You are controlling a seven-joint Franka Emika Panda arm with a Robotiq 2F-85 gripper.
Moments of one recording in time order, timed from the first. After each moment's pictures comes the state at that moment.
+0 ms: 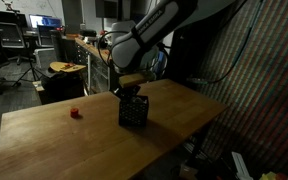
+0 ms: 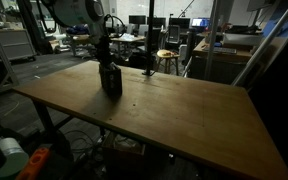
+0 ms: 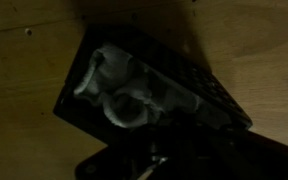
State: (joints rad) arm 0.15 0.28 0.05 -2.03 -0.25 2.30 0.45
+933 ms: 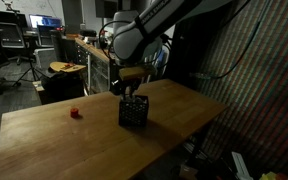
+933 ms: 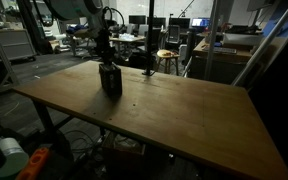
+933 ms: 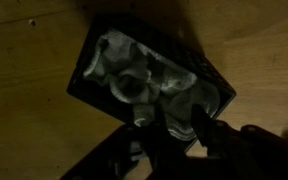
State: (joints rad) arm 0.15 0.22 0.04 -2.04 -0.23 2.32 0.46
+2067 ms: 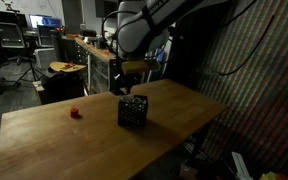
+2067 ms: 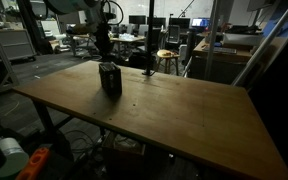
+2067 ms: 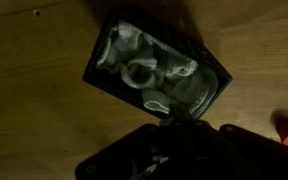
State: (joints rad) arm 0.14 0.15 0.04 -2.08 -0.23 2.36 0.46
